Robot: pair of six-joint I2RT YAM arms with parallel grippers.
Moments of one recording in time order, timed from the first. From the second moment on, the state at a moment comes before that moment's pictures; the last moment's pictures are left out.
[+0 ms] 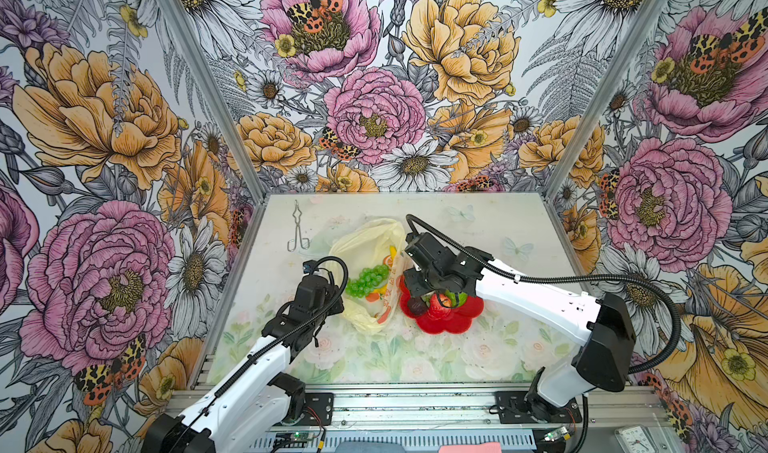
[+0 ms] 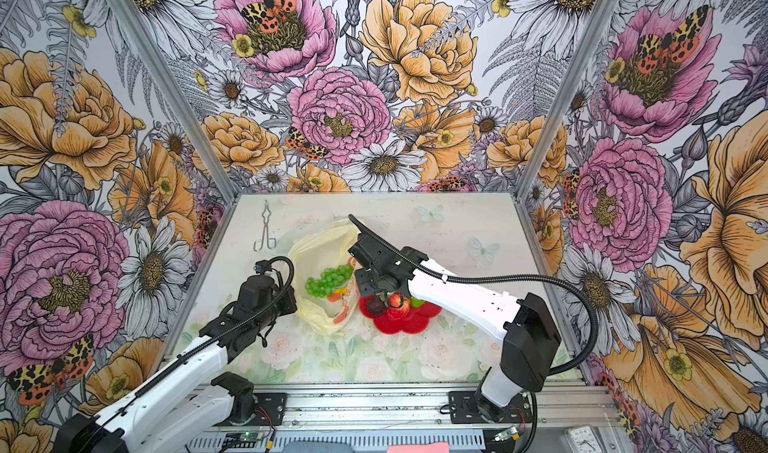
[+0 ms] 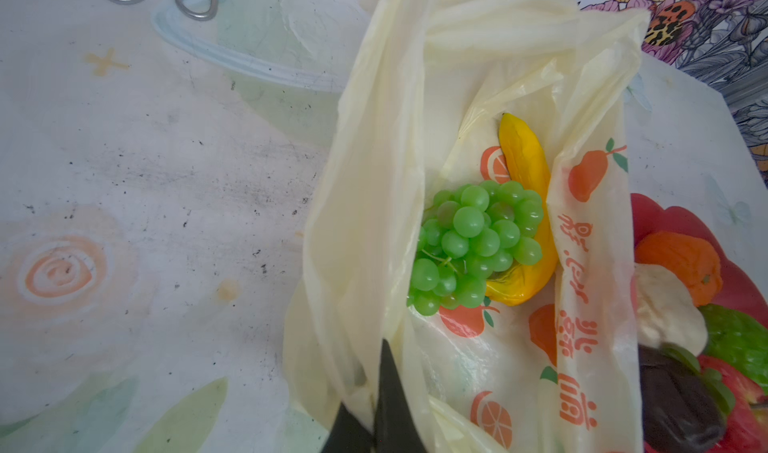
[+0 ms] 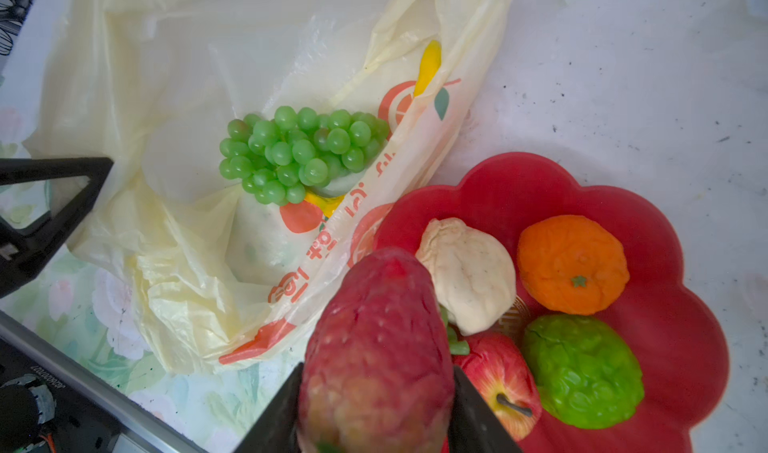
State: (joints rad) left arm -0.39 0.86 0.43 -0.25 -0.15 -0.55; right arm 0.86 1.57 1.37 -0.84 0.10 0.45
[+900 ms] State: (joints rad) left arm -0.39 0.87 0.43 -0.25 -0.15 -0.55; right arm 0.62 1.61 1.33 -0.99 -0.01 0.33
